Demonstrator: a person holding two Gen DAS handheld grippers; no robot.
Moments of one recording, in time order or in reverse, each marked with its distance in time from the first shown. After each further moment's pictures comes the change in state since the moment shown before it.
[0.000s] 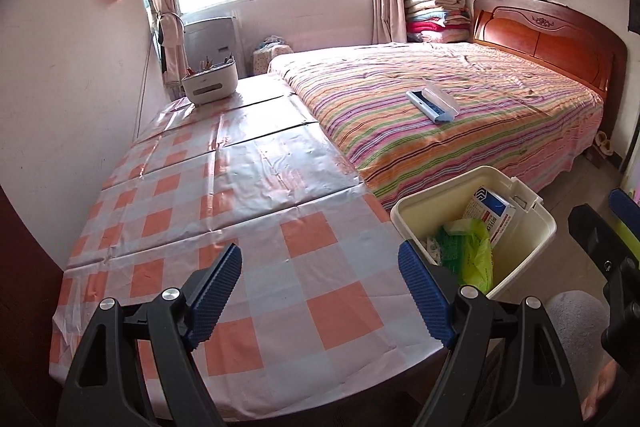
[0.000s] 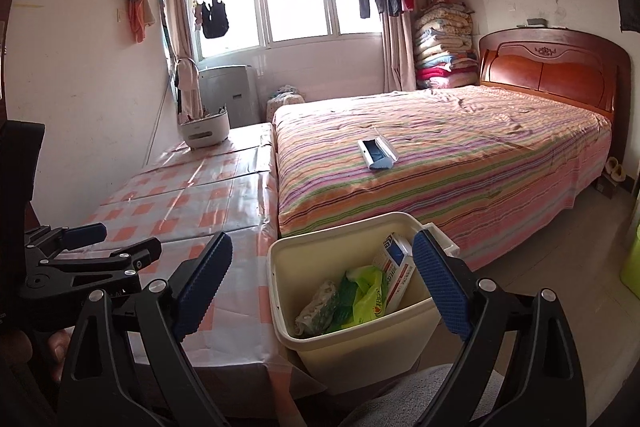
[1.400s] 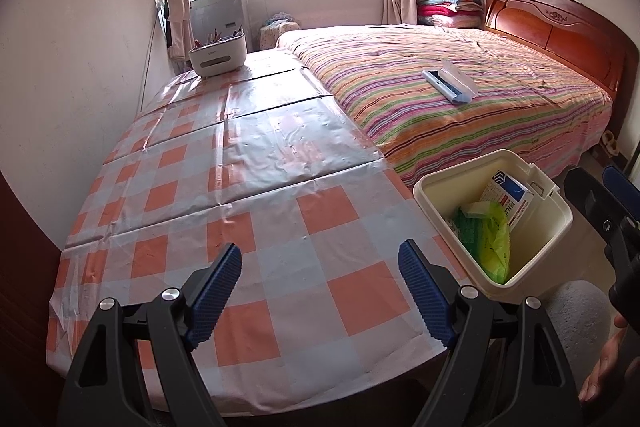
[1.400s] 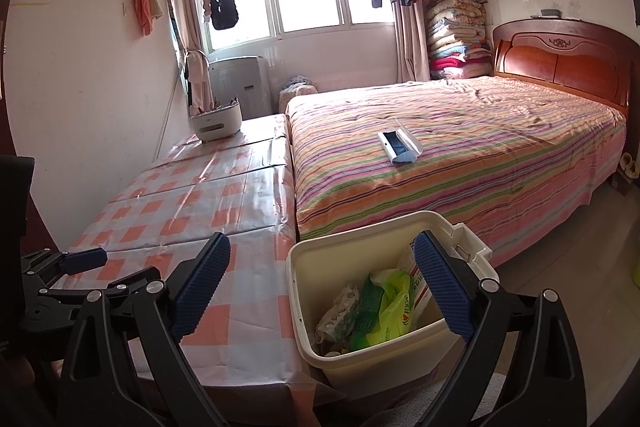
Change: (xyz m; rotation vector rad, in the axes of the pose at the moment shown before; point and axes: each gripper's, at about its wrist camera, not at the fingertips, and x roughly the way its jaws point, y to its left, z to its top) left arm 0.022 0.019 -0.009 -0.031 0.086 0.006; right arm 0.035 0.011 0.006 -0.006 0.043 0.035
